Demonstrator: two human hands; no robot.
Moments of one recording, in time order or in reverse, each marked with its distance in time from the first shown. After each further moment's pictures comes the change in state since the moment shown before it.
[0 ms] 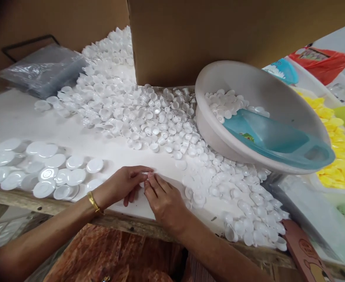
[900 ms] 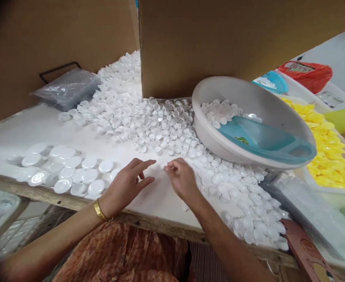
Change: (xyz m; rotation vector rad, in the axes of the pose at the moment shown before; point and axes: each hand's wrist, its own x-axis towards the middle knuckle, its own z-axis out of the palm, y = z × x) left_hand -0.026 0.010 0.014 0.699 0.414 0.517; right_hand 0.031 0.038 -0.025 0.565 0.151 0.632
